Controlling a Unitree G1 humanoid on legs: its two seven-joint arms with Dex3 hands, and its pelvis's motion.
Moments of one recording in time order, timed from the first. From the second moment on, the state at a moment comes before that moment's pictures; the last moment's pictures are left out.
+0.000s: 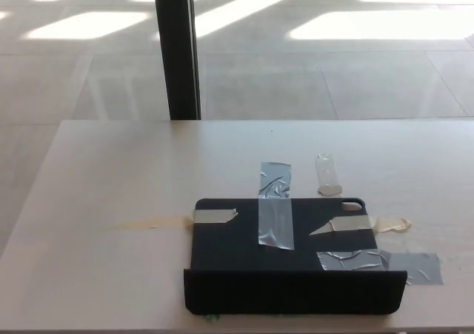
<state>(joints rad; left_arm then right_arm) 0.03 0.57 0.60 1.06 -0.16 0.07 -0.05 0.11 -0.41 -0.63 0.86 0.13 0.04 0.05</state>
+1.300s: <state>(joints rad) -0.06 0.62 0.92 1.18 -0.34 0.07 -0.05 -0.25 -0.46 -0.07 -0.04 0.04 0.05 0.11</state>
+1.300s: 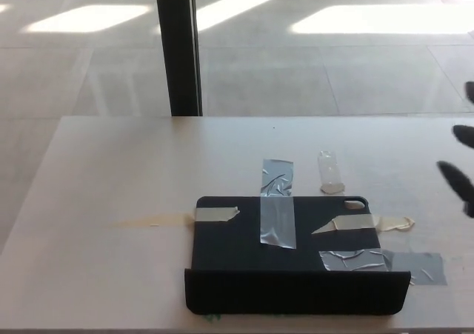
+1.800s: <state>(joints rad) -0.06 0.65 0.93 1.19 -0.37 0.07 -0.05 -0.36 -0.61 0.37 -0.04 -0.17 0.04 0.26</state>
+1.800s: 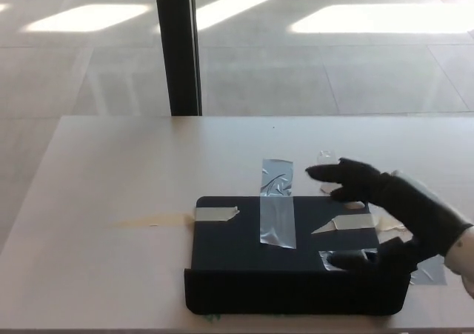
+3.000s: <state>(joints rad) -0.06 0.68 0.91 1.19 -0.38 0.07 -0.05 -0.29 -0.64 0.77 -0.23 -0.67 0.25 0.34</state>
